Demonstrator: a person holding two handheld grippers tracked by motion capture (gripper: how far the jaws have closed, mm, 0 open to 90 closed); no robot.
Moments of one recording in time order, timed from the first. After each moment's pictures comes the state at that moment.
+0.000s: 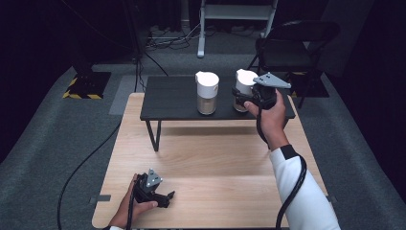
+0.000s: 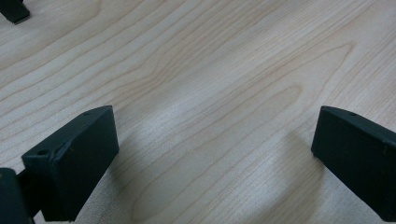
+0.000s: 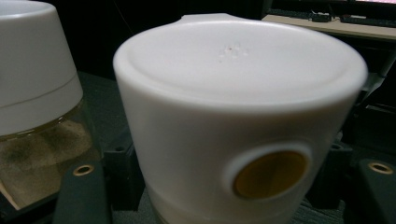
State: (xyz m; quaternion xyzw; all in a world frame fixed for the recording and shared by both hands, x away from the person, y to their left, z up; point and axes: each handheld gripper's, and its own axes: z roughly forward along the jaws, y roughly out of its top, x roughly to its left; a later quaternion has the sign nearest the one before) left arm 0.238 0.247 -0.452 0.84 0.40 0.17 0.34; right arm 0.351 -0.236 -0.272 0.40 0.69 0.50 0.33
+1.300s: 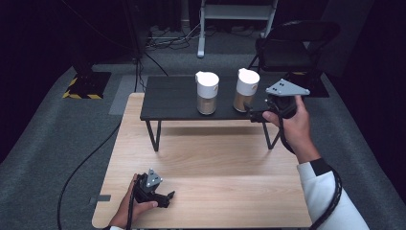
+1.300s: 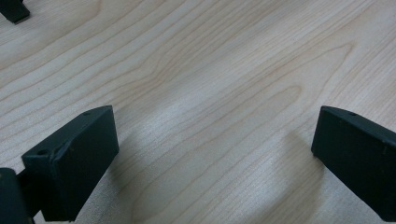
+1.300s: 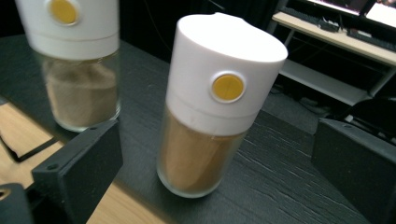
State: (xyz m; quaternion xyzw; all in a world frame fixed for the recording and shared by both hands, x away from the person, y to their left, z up) left arm 0.238 0.247 -0.452 0.84 0.40 0.17 0.34; right arm 0.306 -0.273 -0.238 0.32 0.76 0.45 0.35
